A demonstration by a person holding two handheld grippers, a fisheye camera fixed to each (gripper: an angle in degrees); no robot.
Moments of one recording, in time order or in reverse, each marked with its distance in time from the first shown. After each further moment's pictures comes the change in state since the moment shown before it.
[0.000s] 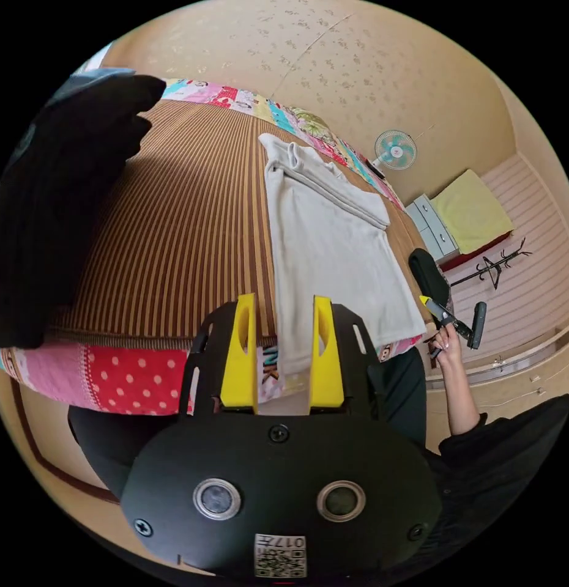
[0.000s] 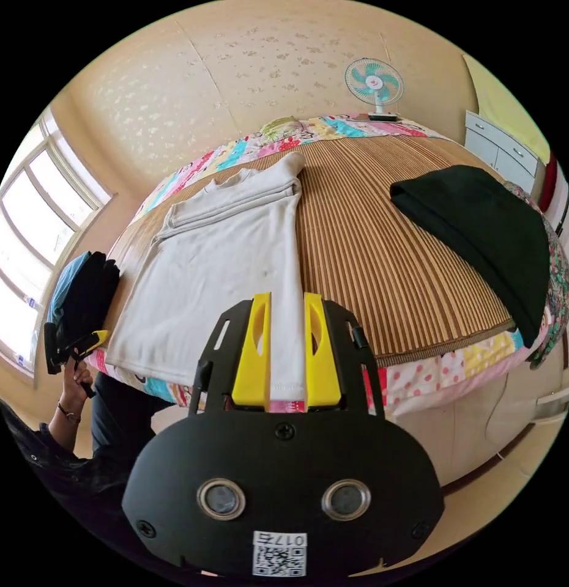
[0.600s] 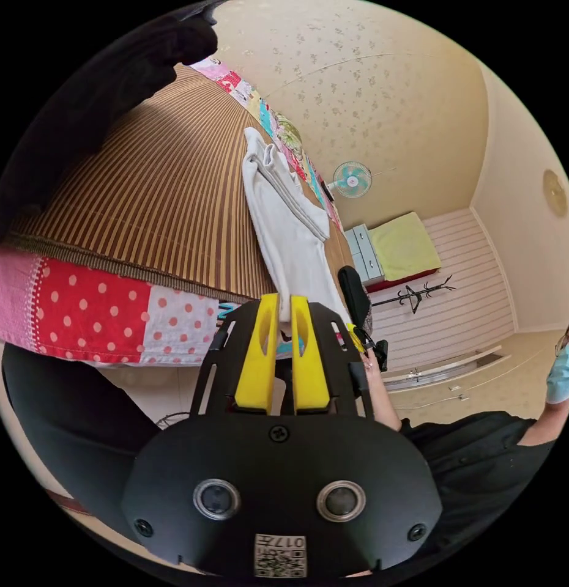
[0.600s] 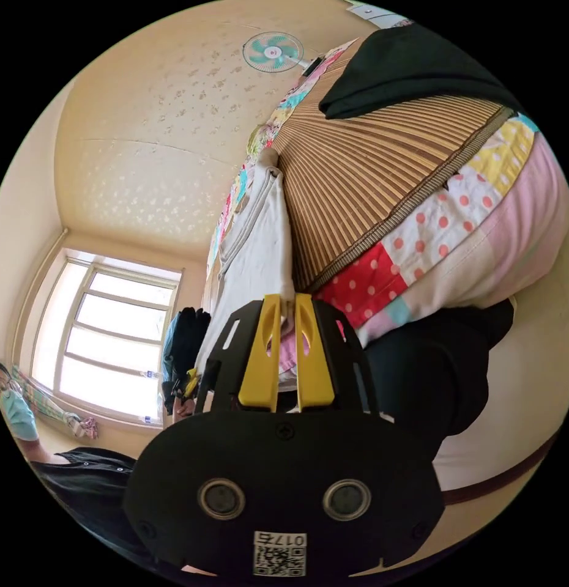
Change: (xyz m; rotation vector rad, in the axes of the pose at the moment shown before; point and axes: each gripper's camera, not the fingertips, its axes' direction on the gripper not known) left arm -0.064 0.041 -0.113 0.047 0.423 -0.123; right arm 0.136 0.106 -0.044 0.009 -0.544 0.445
